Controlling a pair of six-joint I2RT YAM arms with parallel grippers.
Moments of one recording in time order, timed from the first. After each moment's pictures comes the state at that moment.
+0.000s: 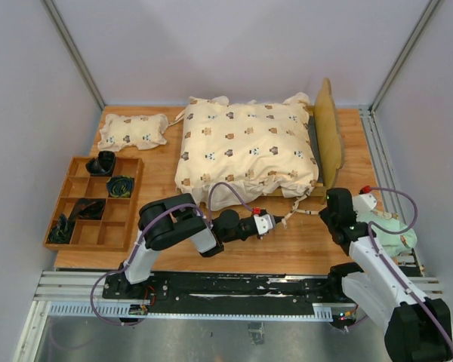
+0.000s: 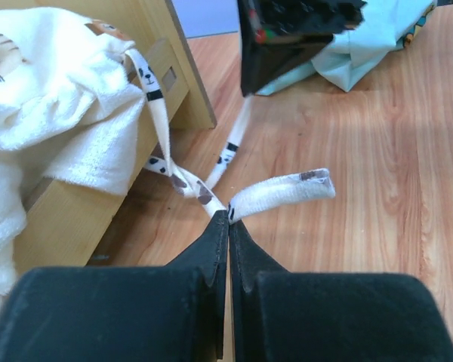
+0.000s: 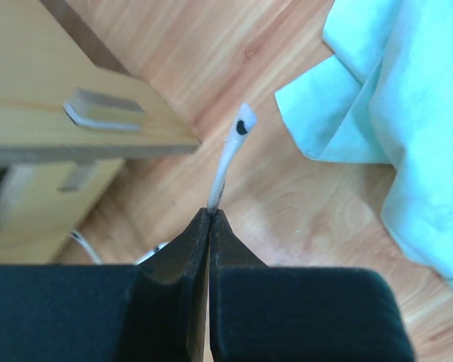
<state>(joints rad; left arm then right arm) -1.11 2.07 0.67 1.44 0.17 0.28 0.20 0.83 0.40 -0.38 0.48 1.06</state>
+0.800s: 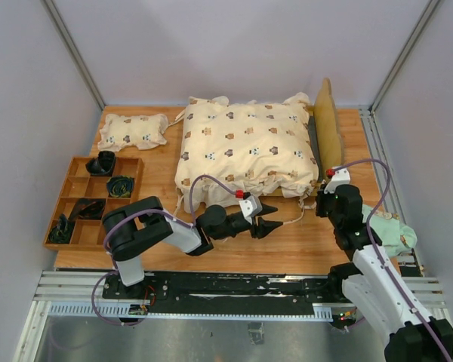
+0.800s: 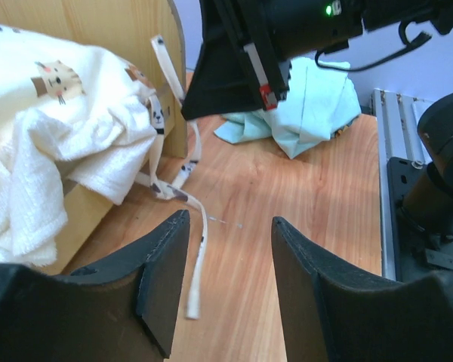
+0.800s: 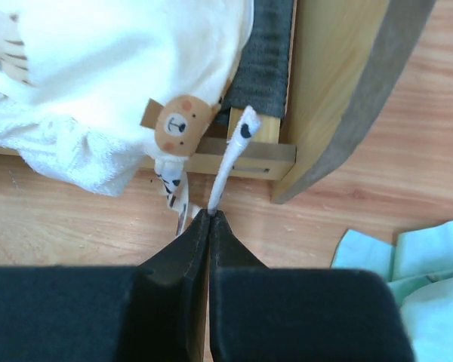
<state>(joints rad) -1.09 1.78 0.56 1.33 0.15 -0.08 0.20 0.69 0.37 -0.17 0.09 0.10</state>
